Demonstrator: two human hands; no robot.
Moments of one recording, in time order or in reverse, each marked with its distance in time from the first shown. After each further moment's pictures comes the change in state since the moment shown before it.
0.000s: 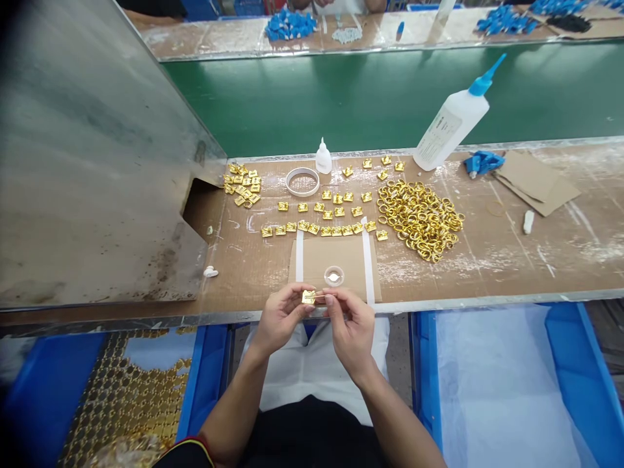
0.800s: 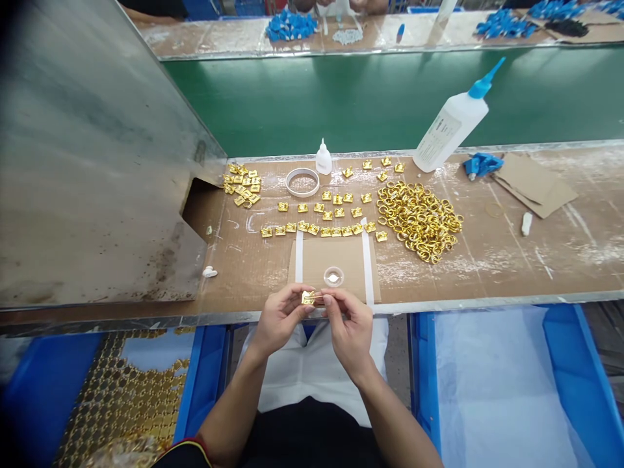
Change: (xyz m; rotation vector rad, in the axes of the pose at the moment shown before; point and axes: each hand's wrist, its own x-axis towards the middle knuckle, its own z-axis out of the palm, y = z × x) left_hand 0.001 -0.001 0.000 -0.011 -0.018 0.031; right_hand 0.001 0.001 0.001 0.019 -0.017 0.021
